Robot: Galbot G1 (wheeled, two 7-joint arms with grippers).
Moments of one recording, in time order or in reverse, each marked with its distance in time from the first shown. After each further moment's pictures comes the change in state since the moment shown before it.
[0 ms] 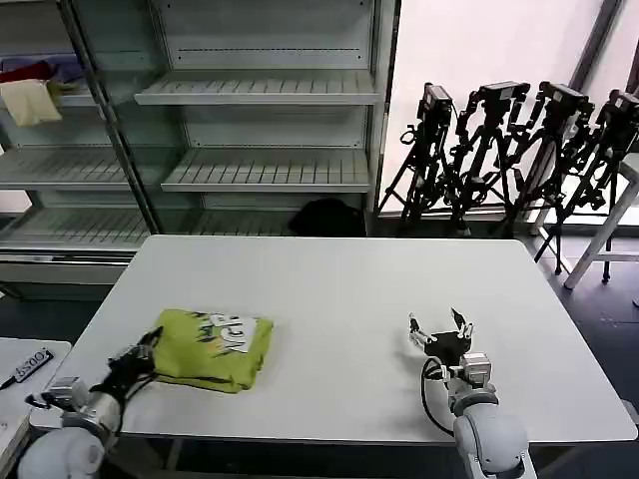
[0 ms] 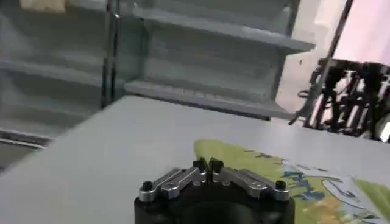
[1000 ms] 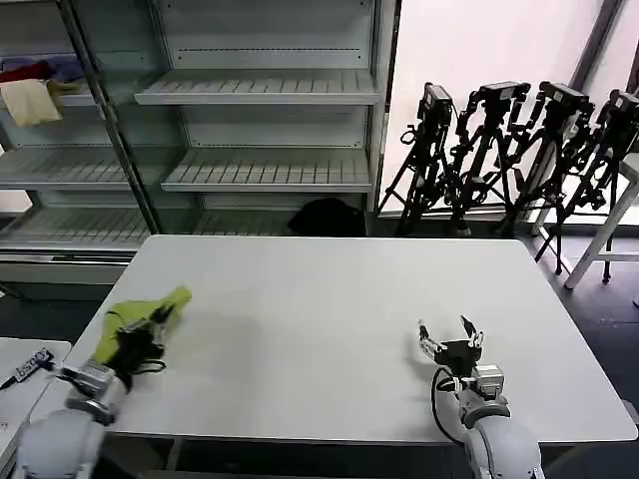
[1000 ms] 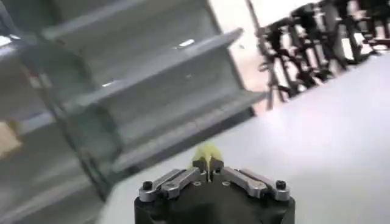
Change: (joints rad) left arm -0.005 0.047 0.135 -0.120 0.495 -0.146 0.093; right arm -0.064 -0.021 0.043 0.020 0.032 0.043 -0.003
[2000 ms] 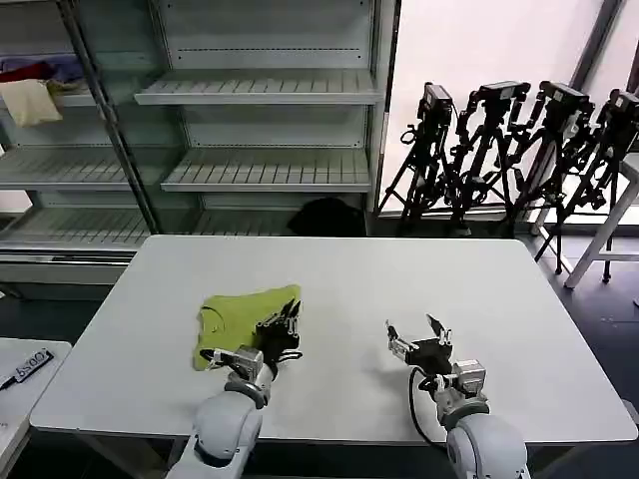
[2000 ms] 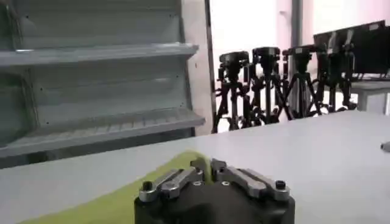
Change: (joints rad) left arm -0.206 -0.273 0.478 0.095 -0.025 0.124 -0.304; right arm 0.004 0.048 -0.091 0.110 0.073 -0.144 -0.056
